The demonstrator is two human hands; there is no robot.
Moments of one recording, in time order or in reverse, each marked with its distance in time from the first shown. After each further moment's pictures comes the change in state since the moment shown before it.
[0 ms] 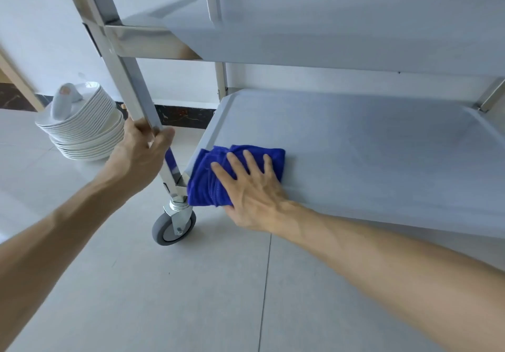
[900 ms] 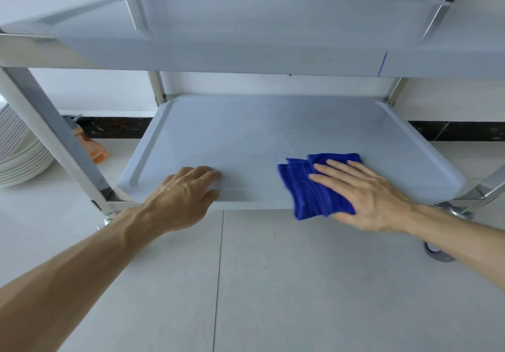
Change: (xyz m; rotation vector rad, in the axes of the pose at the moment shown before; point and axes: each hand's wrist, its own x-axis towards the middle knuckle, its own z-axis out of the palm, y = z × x) left_hand -0.050 0.049 0.115 0.553 -0.556 0.626; right_hand -0.212 0.217 -0.005 -0.033 0.023 0.096
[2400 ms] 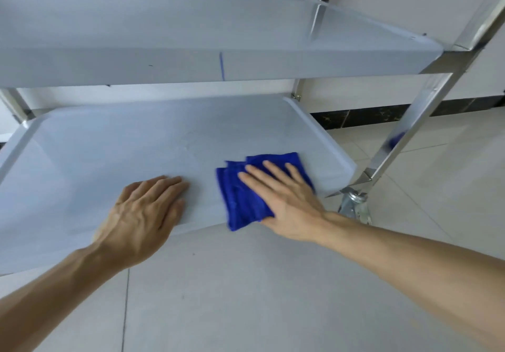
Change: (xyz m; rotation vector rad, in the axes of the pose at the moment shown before) left_hand 0.060 0.089 0.041 0.026 0.167 0.256; right_hand -0.026 0.009 0.010 -0.001 -0.001 0.304
